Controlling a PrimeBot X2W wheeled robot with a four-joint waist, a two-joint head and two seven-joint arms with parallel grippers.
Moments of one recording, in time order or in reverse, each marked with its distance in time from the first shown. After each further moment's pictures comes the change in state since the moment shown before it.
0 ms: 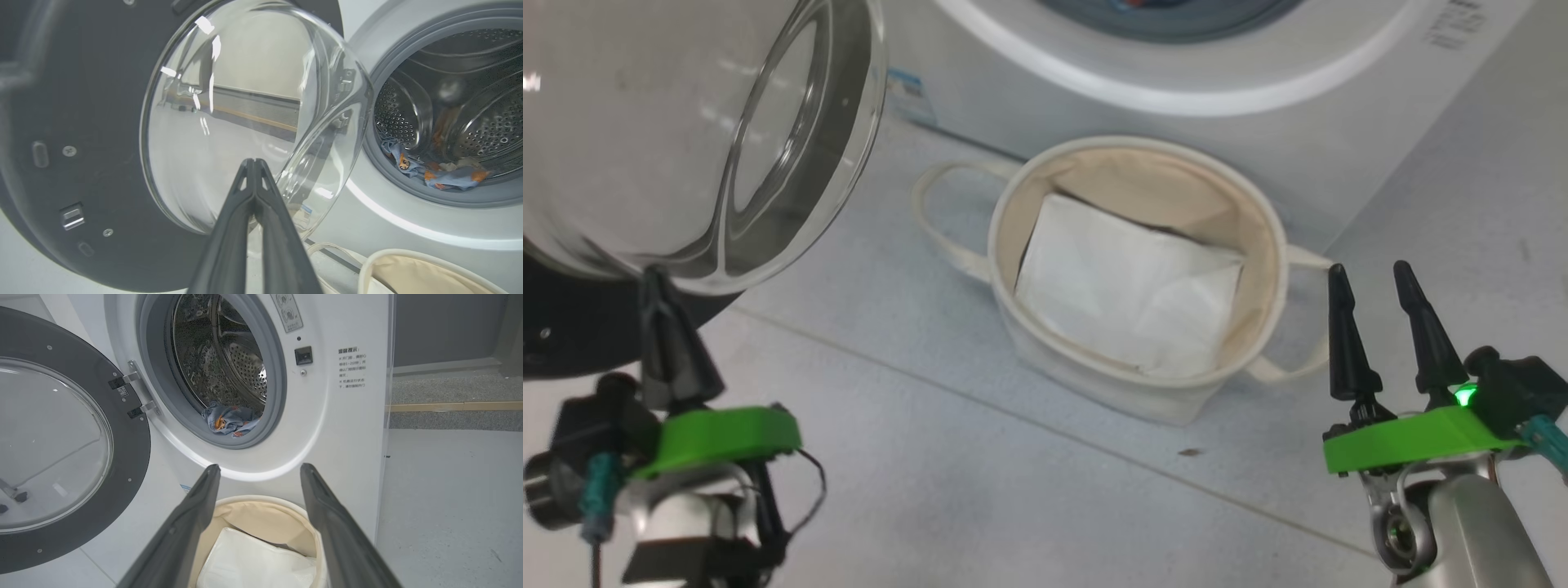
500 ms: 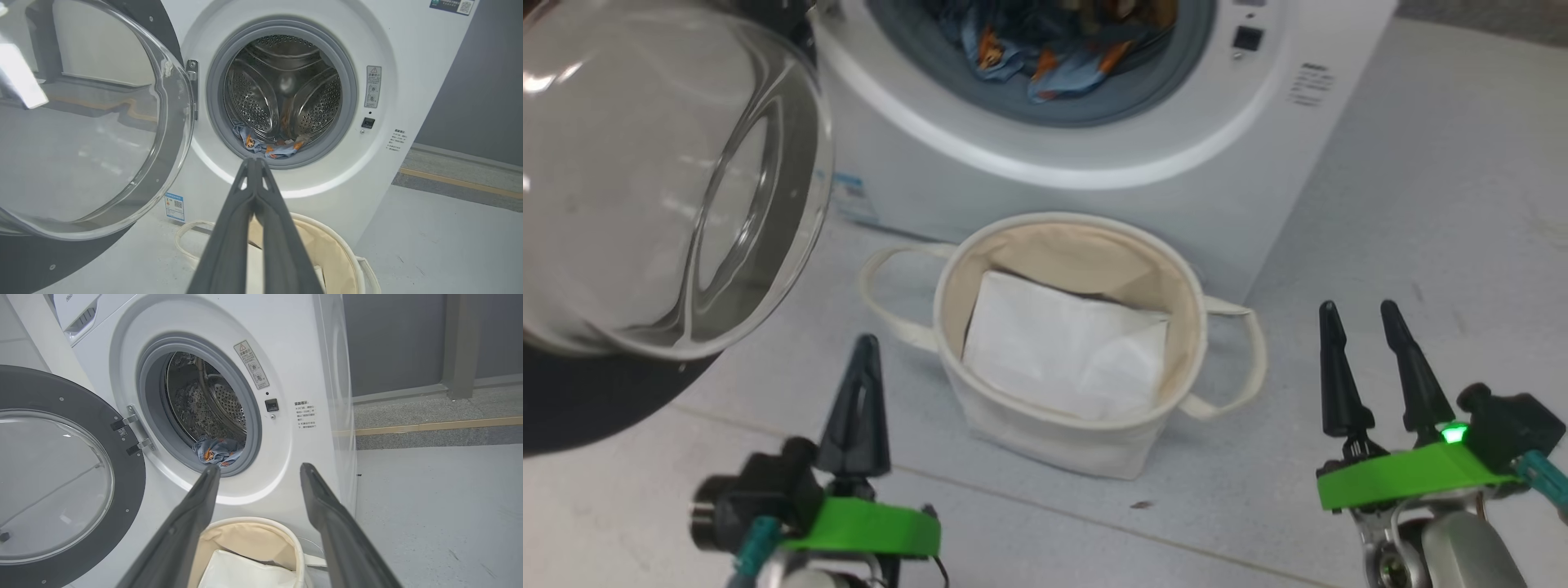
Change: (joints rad) left arm 0.113 -0.036 -0.255 -0.076 0.018 -0.162 0.015; right arm 0.067 0.007 0.022 -0.027 0.072 0.000 0.000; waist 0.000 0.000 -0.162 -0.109
